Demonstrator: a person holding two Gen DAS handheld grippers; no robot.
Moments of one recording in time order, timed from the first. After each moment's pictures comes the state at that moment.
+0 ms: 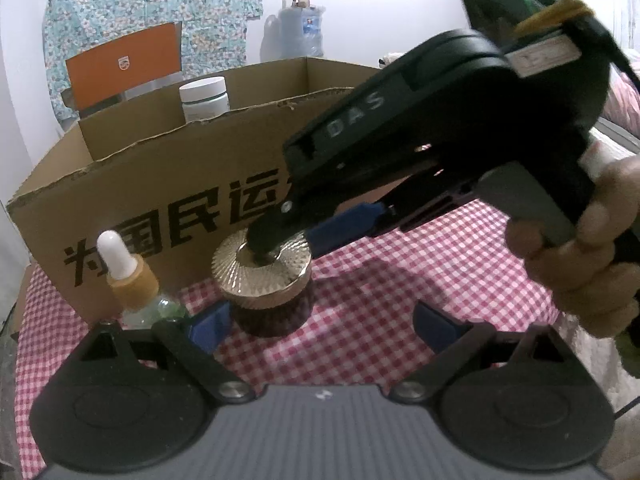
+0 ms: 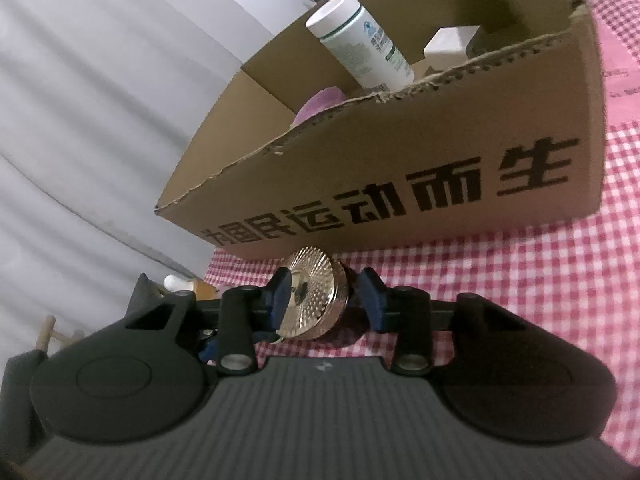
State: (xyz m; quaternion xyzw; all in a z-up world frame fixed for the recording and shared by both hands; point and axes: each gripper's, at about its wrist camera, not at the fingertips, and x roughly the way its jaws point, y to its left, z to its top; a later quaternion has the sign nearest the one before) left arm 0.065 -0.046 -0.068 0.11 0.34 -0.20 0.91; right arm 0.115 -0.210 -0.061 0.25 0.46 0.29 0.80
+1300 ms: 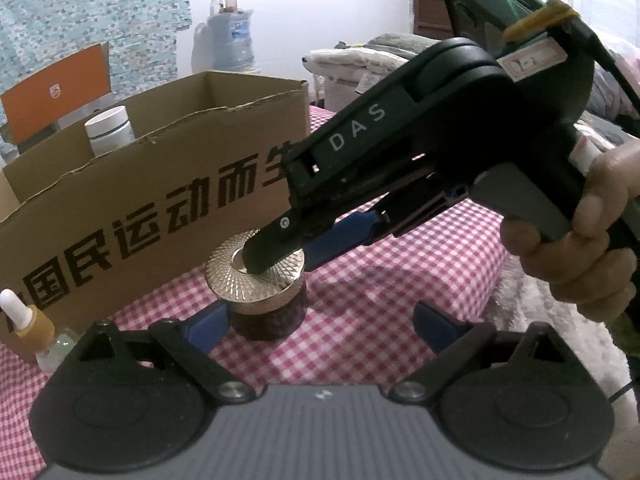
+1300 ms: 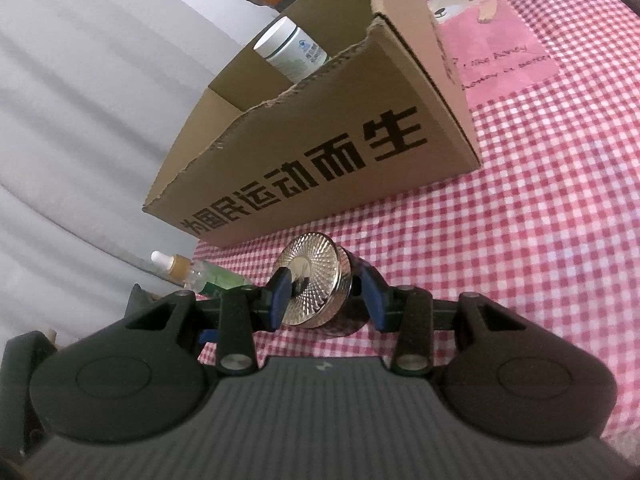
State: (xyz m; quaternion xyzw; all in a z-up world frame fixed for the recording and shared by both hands) left arm 0.049 -0.098 -0.066 0.14 0.34 -0.29 0.88; right arm 0.073 -0.277 -0.060 0.27 0.46 0.25 0.81
